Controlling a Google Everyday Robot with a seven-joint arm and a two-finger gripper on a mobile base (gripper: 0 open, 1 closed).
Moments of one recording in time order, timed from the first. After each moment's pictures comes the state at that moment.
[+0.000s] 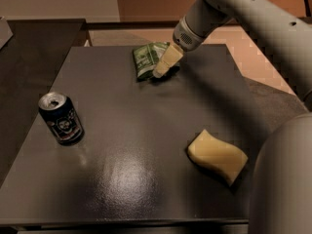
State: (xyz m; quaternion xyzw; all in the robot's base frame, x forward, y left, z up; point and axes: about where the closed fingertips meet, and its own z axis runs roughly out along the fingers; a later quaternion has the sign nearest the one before) arm 0.707 -0.047 0.872 -0.51 0.81 0.12 0.27
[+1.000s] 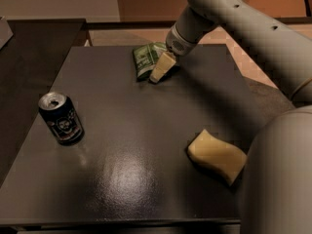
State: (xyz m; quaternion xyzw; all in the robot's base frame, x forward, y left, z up) arm 0.713 -0.032 0.848 -0.54 0.80 0.09 0.25
